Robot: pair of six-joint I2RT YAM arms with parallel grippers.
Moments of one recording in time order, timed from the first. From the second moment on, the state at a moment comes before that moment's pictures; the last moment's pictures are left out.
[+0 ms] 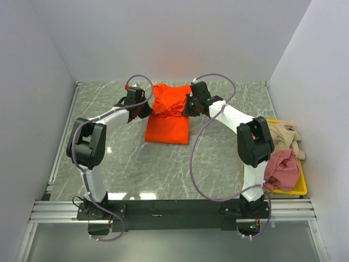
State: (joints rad) left arm -0.33 1.89 1.28 -0.09 0.06 -0.78; right arm 0.46 1.95 1.50 -0.35 -0.09 0.53
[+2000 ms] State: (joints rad) left arm -0.36 1.71 0.86 -0.03 0.11 -0.86; right arm 0.51 1.83 1.06 -0.24 -0.26 0.63
